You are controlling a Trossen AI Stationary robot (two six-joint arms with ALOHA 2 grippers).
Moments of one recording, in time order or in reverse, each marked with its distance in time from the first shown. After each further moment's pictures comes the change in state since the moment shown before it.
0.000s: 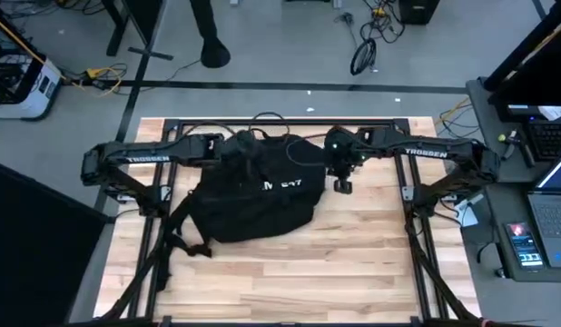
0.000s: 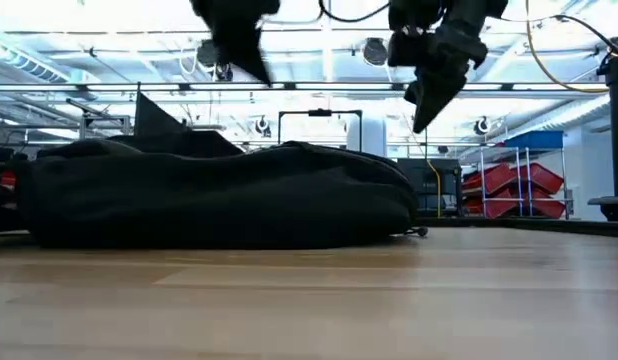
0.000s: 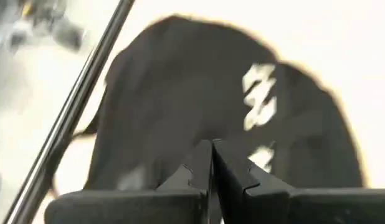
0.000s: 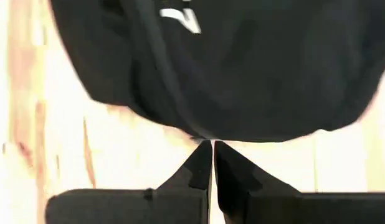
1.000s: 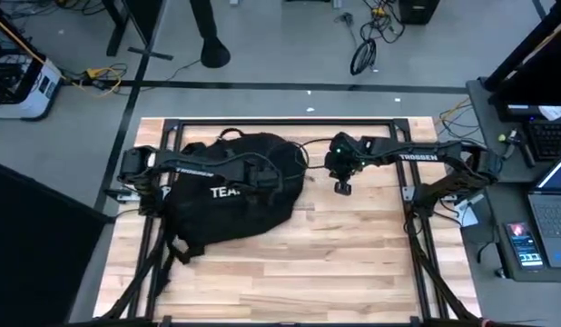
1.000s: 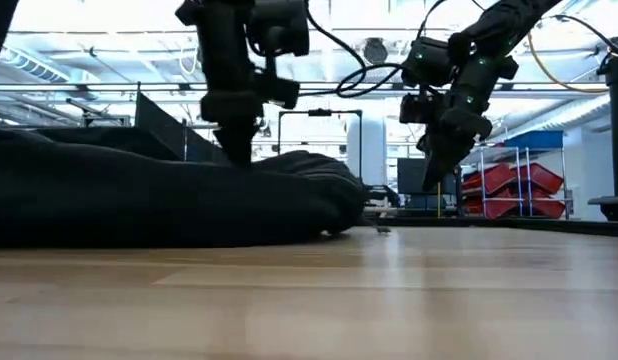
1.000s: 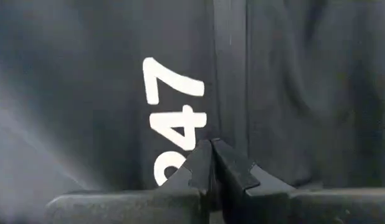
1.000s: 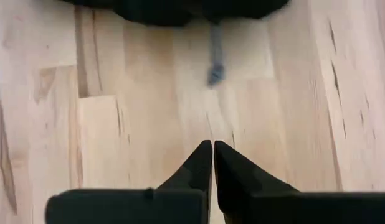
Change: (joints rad) left arm -0.078 0.316 -0.009 -0.226 -0.063 -0.124; right arm -0.068 0.002 -0.328 0.383 -0.014 -0.054
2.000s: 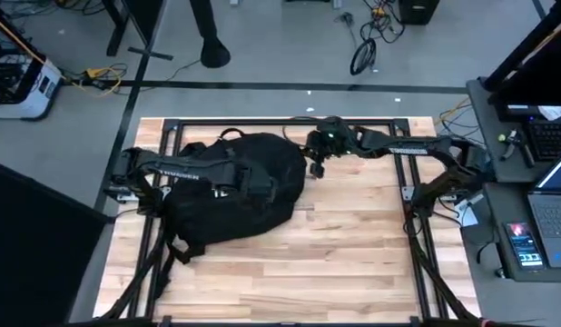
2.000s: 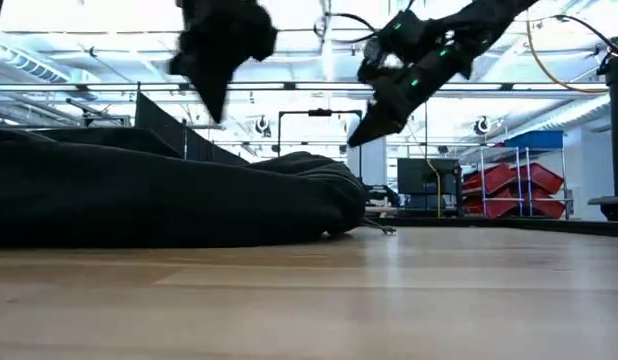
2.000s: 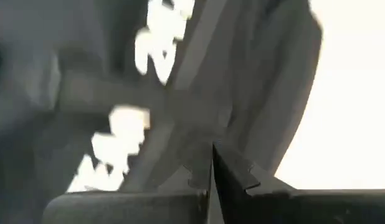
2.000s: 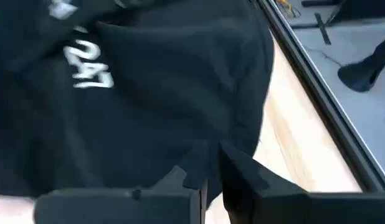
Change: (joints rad) left arm -0.155 -0.042 0.145 -0.365 0.109 -0.679; right arm -0.046 0.177 0.178 0.375 0.010 0.083
